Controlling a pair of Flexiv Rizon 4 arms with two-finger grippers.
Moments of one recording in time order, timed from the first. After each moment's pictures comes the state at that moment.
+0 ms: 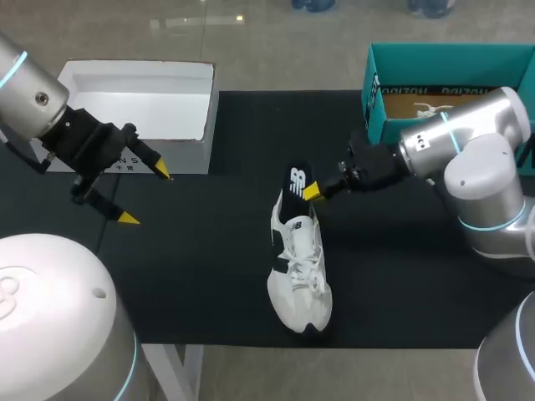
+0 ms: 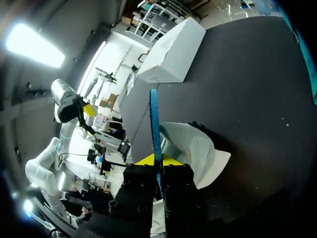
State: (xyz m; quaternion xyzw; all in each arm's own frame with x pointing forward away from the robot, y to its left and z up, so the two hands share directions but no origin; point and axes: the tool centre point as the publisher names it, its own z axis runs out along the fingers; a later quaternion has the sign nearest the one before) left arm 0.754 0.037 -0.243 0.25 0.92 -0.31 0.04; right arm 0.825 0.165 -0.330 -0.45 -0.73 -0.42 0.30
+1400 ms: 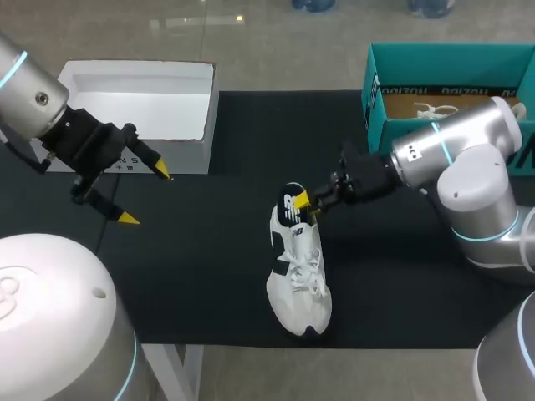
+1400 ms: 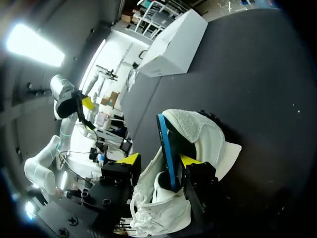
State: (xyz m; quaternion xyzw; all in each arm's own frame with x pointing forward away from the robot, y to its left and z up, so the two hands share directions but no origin) left arm 0.754 0.037 -0.243 0.25 0.92 -0.31 0.04; right arm 0.806 0.178 -0.339 -0.45 -0.73 -0.42 0.31
